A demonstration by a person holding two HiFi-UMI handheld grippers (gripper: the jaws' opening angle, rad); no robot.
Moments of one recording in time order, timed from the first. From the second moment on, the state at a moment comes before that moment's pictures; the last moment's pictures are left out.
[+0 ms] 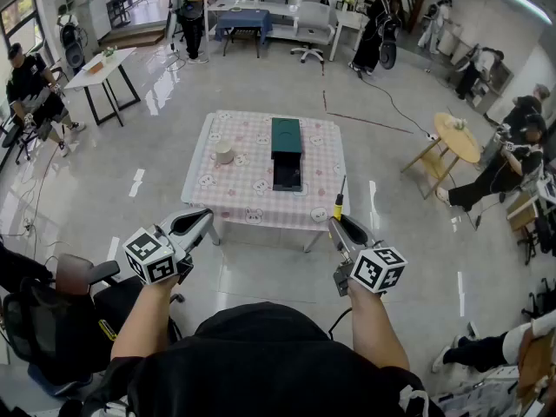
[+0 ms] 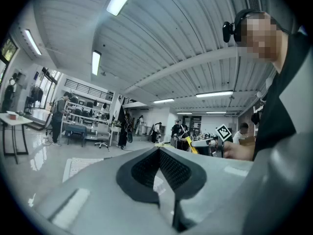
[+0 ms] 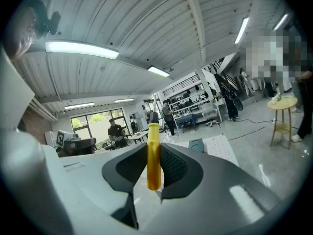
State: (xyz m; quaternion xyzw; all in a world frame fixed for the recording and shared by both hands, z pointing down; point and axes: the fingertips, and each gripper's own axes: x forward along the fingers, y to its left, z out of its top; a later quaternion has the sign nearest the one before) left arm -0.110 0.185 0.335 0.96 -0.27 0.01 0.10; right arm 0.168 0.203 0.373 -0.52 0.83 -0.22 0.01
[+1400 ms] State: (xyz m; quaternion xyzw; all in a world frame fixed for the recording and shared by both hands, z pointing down) left arm -0.077 0.171 0.333 0.95 -0.31 0.01 0.09; right arm 0.202 0.184 0.374 -0.48 0.85 -0.24 0.02
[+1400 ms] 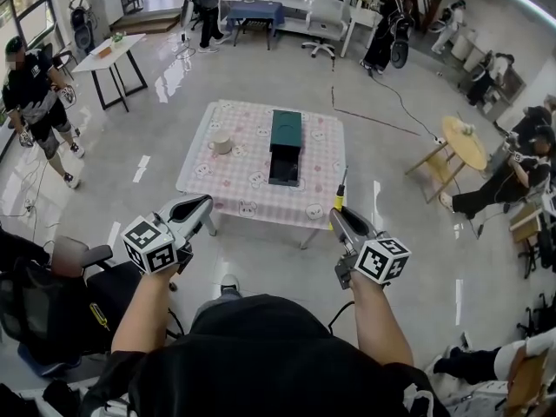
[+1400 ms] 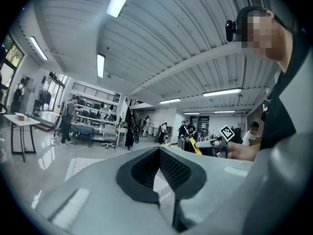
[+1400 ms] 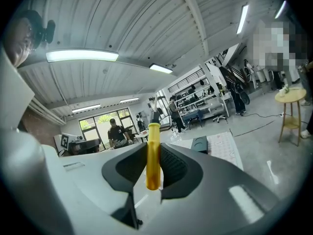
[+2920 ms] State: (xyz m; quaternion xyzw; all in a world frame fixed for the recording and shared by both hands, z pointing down) left arm -0.103 0.066 0.351 0.95 -0.27 -0.01 0.15; right arm 0.168 0.110 0.383 -0.50 0.83 -0.24 0.04
